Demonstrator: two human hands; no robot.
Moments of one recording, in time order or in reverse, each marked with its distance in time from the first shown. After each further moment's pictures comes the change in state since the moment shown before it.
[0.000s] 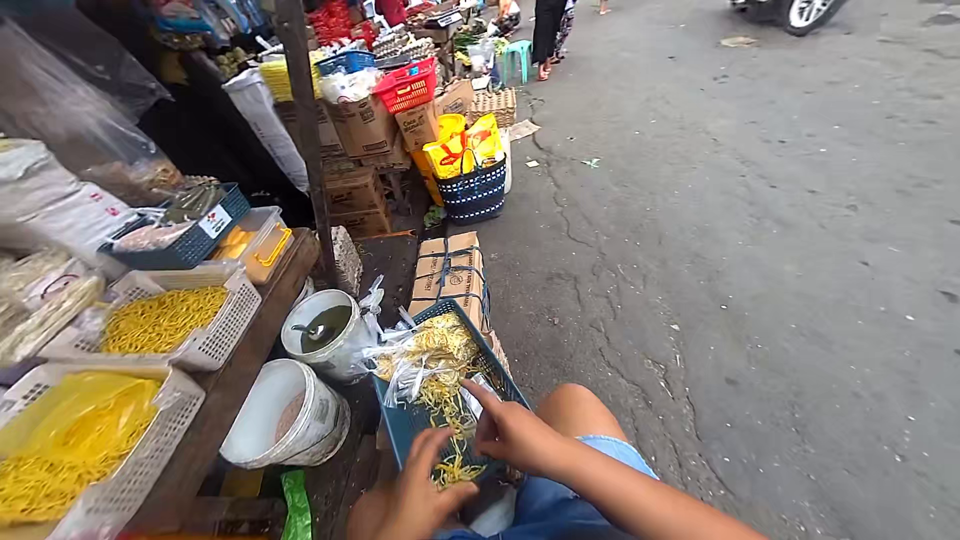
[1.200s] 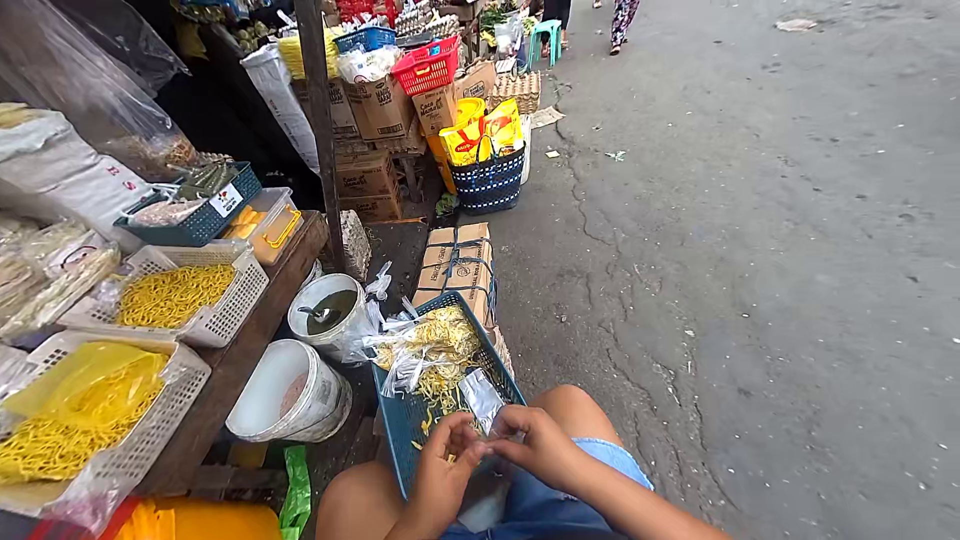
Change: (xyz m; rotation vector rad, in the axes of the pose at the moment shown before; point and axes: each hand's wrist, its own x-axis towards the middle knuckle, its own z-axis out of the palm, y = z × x) left_hand 0.032 0.016 0.058 -0.395 0.167 0.151; right_hand -0.026 0.043 -0.004 0.126 0.321 -0.284
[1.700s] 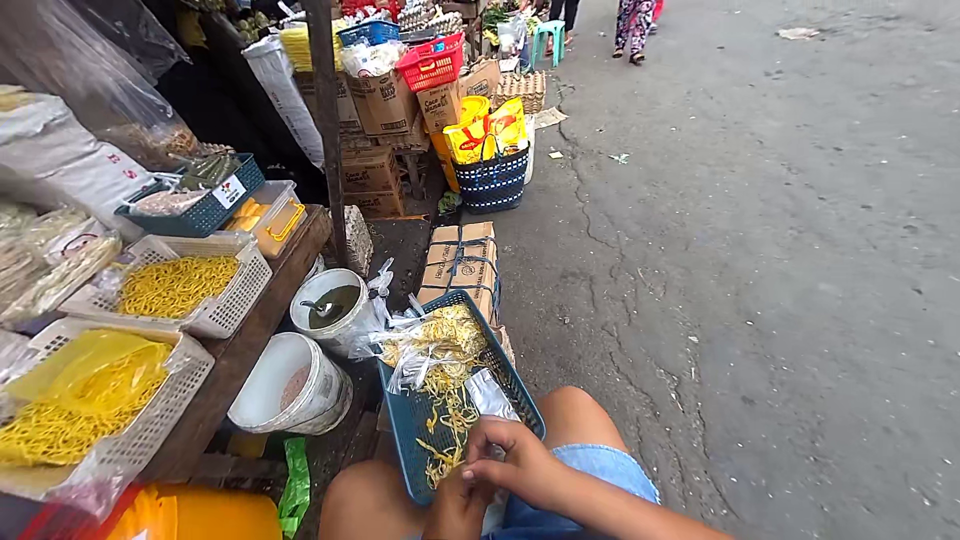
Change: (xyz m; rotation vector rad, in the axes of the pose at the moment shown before) left_hand -0.045 -0.016 0.003 0.203 -0.034 -0.119; right_hand 0.017 -0.022 0.036 0.295 -0.115 -0.109
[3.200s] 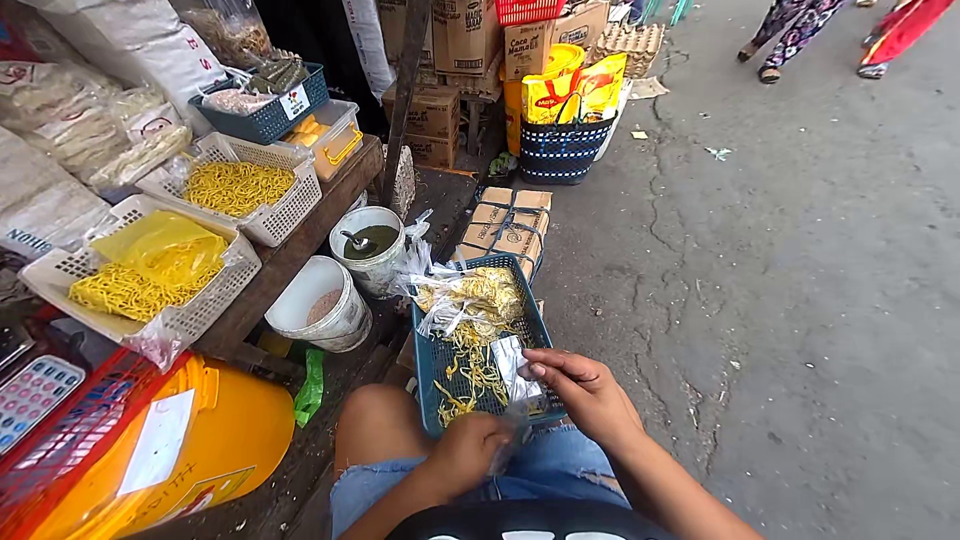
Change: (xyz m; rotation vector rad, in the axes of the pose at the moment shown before) left_hand 0.012 -0.002 -0.018 0.168 -0.222 -0.059; right_hand 0.018 -0.021 -0.028 0.044 0.216 -0.052
